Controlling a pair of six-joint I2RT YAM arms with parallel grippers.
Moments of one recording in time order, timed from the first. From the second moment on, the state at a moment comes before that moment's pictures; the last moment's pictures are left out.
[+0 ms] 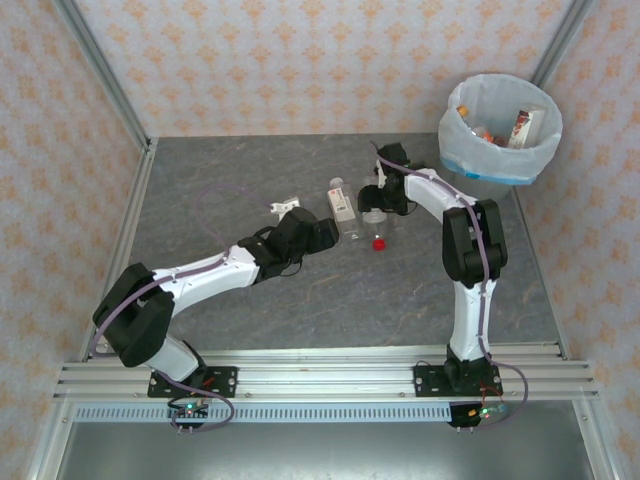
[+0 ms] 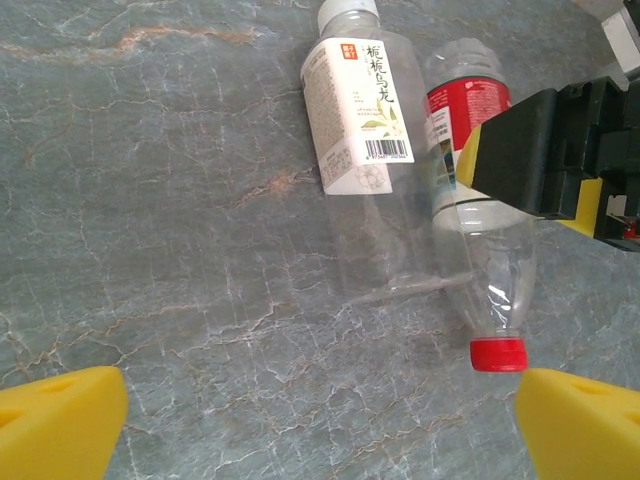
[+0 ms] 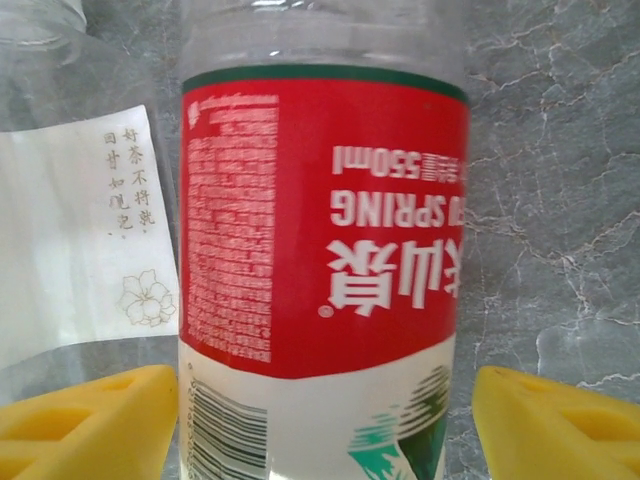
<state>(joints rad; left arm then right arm) -0.72 1.53 0.96 -0.17 -0.26 -0.91 0.29 2.08 1.61 -0.72 -0.12 0.25</state>
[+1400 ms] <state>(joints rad) -0.72 1.53 0.96 -0.18 -0.26 -0.91 0.34 2.25 1.79 -0.85 0.08 0.23</state>
